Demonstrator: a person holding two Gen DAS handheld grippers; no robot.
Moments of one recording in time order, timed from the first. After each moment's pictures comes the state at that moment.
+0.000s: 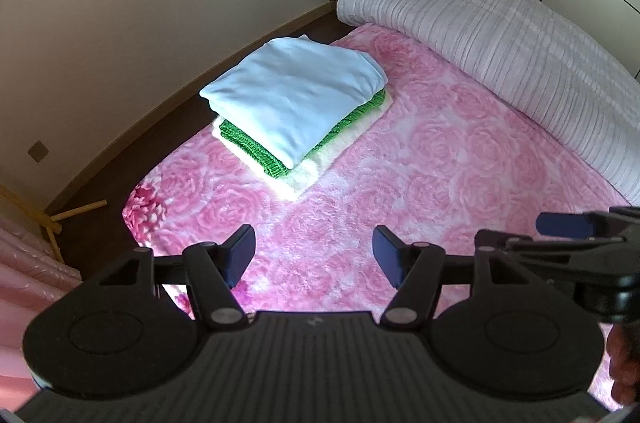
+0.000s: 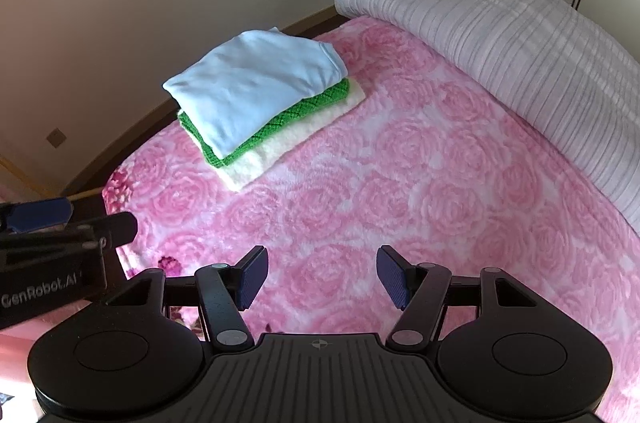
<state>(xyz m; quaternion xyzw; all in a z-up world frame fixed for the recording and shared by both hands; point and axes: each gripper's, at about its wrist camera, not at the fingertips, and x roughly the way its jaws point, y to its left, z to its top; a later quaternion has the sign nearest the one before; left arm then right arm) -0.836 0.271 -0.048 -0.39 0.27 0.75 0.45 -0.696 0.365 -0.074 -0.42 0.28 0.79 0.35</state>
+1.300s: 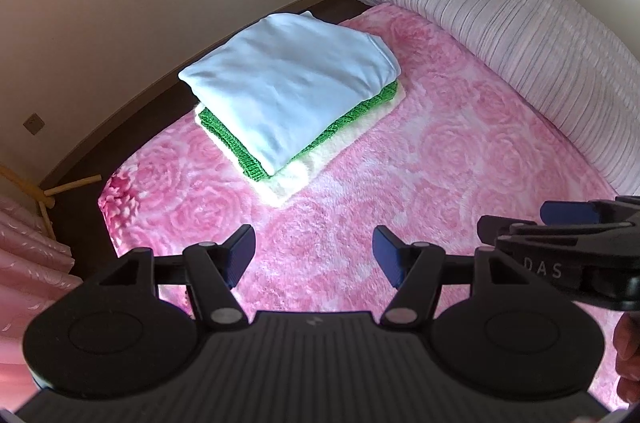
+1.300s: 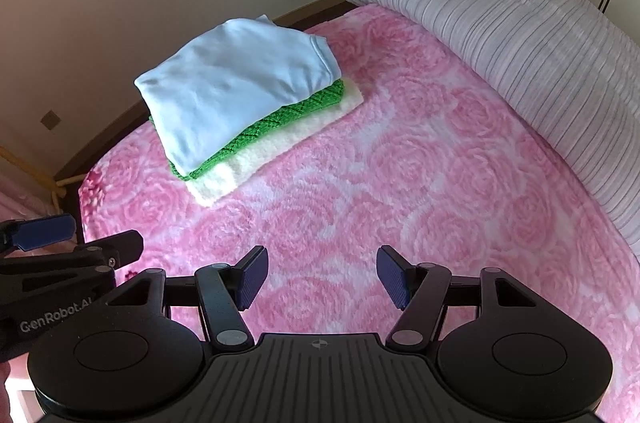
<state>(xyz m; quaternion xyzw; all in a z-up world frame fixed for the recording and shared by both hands) -0.847 0.355 -0.100 -0.43 0.27 0.75 0.42 -0.720 0.458 -0.115 -0.45 0.27 0.79 0.32</state>
